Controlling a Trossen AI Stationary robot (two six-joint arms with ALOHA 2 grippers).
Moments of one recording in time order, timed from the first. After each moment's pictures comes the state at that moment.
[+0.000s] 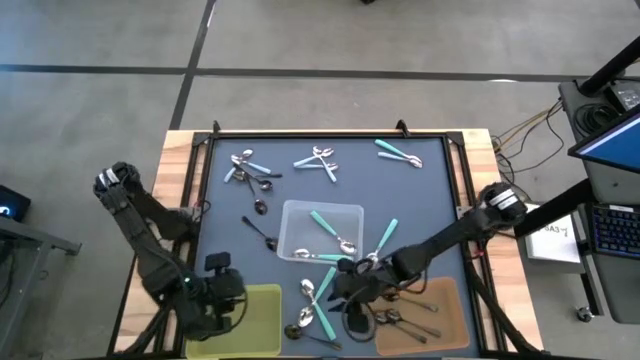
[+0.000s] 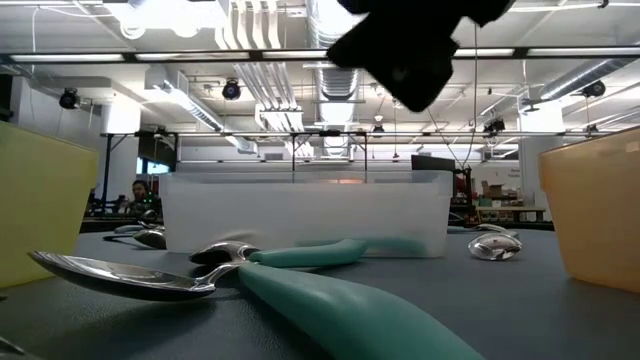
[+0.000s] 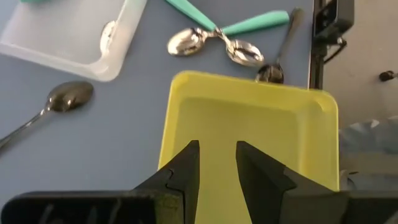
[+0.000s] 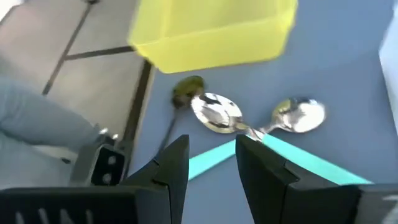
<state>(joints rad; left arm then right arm) -0.96 1.42 1.20 -0.98 -0.45 -1.10 0.47 1.84 1.19 0.01 0.05 0.49</state>
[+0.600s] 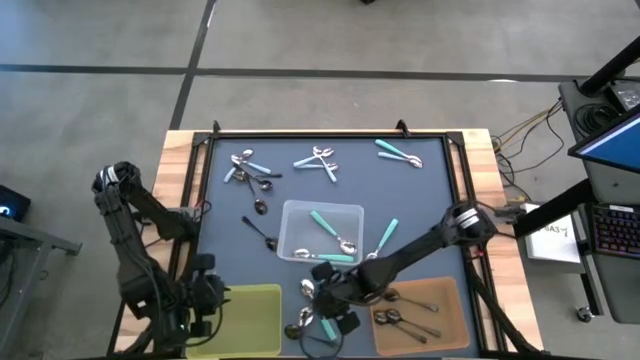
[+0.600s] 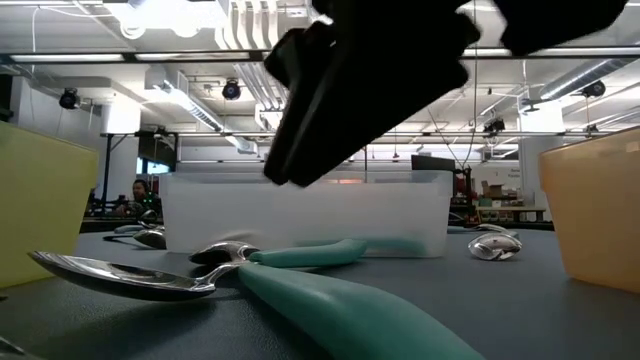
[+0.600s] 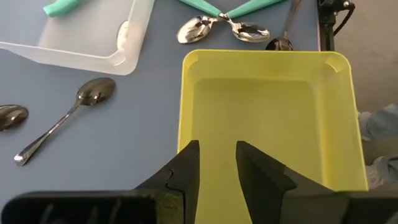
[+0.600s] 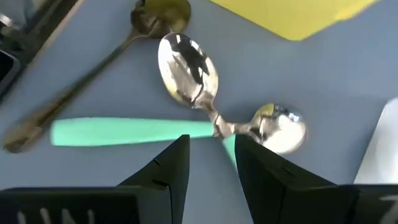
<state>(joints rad) -1.12 1.41 1.20 -1.11 -0.54 -1.14 0.44 2.13 1.62 -0.46 0.05 -0.10</state>
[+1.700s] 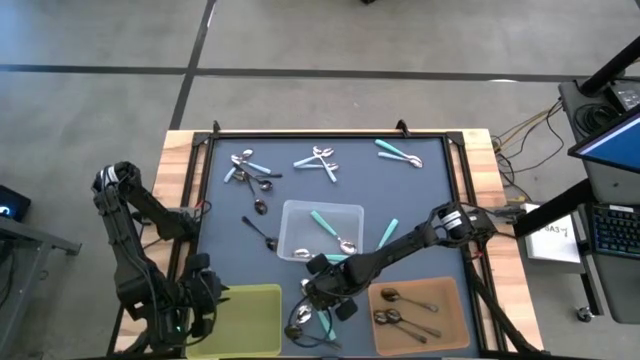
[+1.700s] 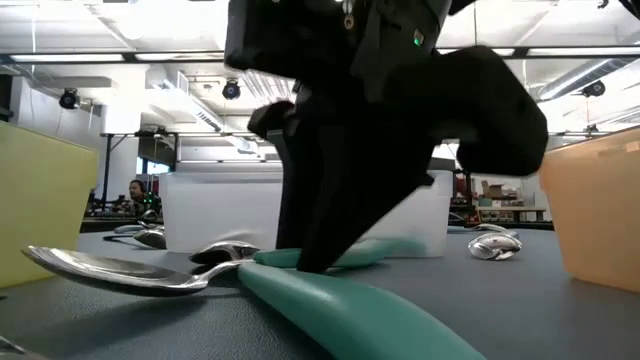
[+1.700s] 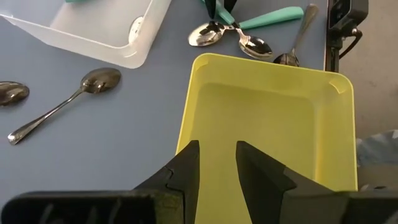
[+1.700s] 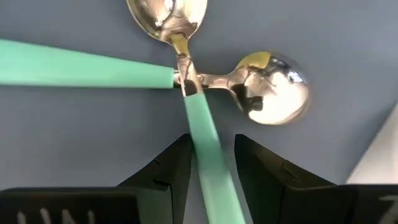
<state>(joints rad) -1.14 1.40 1.19 -1.13 -0.59 -1.31 0.38 2.23 1.68 -0.59 0.05 -0.23</state>
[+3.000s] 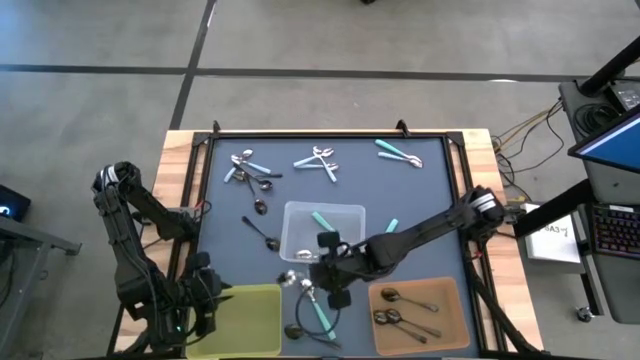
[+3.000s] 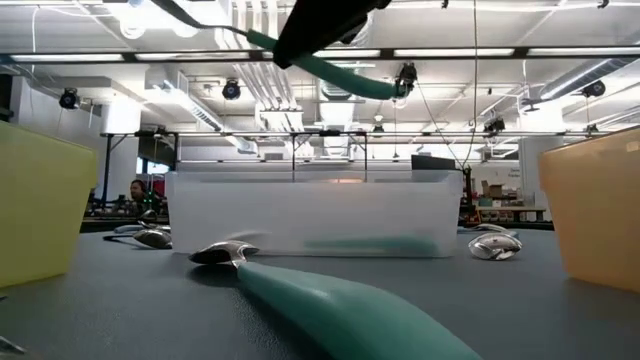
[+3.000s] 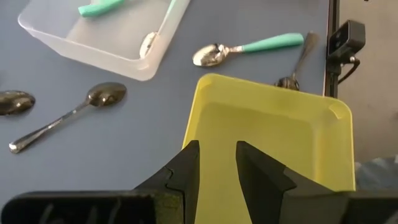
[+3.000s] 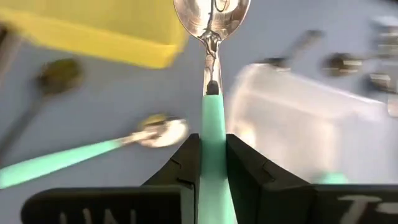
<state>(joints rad) -1.14 1.40 1.19 -1.12 -0.66 -1.35 0.37 1.96 1.68 -0.63 0.29 0.05</state>
